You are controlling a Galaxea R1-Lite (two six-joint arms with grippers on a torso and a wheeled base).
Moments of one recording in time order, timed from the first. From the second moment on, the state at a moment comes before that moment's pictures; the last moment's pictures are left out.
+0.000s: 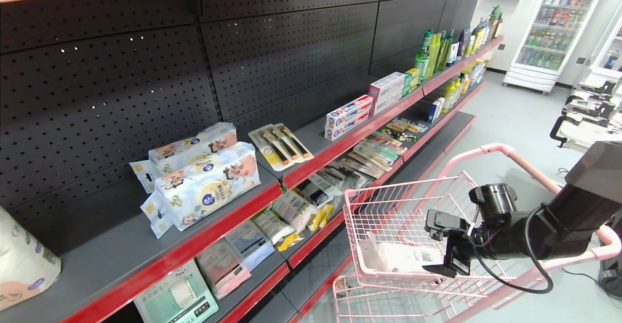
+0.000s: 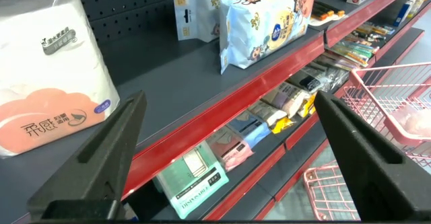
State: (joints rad) left arm 0.00 0.00 0.00 0.00 0.02 0.00; right arm 0.04 2.19 -0.71 -0.51 0.37 -1.06
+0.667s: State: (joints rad) left arm 0.00 0.00 0.00 0.00 0.02 0.00; right arm 0.05 2.19 -0.70 -0.51 0.36 -1.08
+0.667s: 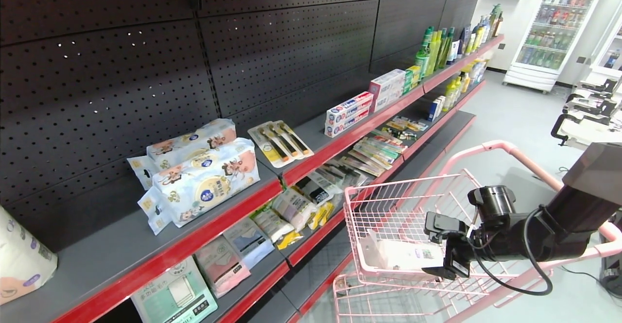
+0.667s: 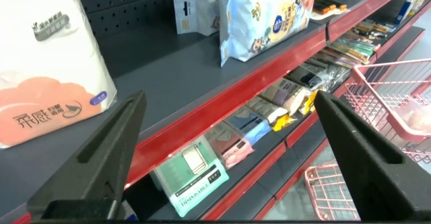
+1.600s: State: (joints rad) left arm 0.00 0.00 0.00 0.00 0.02 0.00; right arm 0.03 2.19 -0.72 -0.51 0.36 -1.07
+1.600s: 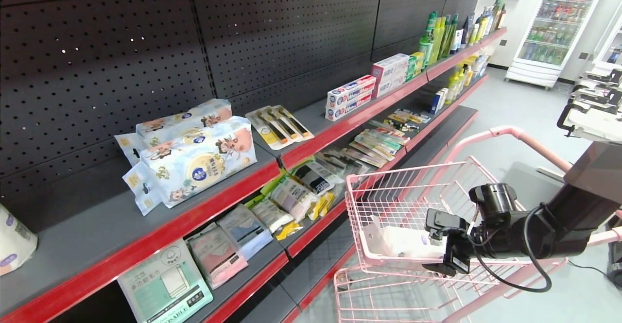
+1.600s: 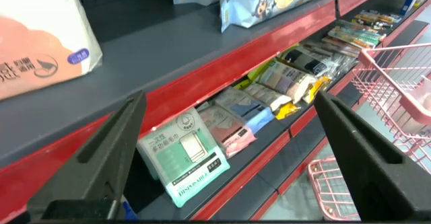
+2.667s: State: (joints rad) left arm 0.00 0.00 0.00 0.00 0.02 0.00; right arm 0.00 2.33 -0.88 -0.51 0.43 -1.14
